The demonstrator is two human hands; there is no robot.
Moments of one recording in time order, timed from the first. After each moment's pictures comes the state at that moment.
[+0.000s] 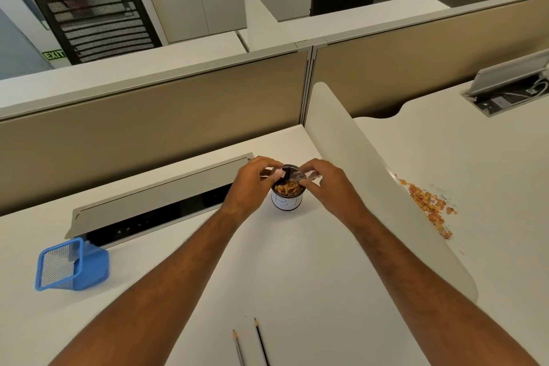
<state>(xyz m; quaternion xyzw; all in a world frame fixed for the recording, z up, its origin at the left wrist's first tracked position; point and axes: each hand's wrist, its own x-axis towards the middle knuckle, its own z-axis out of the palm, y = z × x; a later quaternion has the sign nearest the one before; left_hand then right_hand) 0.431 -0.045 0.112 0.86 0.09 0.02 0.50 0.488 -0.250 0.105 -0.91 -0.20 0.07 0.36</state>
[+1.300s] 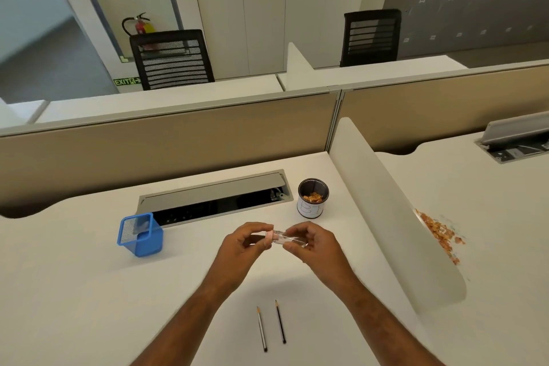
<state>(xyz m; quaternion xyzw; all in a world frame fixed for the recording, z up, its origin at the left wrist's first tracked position) 0.221 -0.027 0.128 0.76 0.14 0.09 0.62 0.311 -0.224 0.133 -0.75 -0.15 0.21 0.60</state>
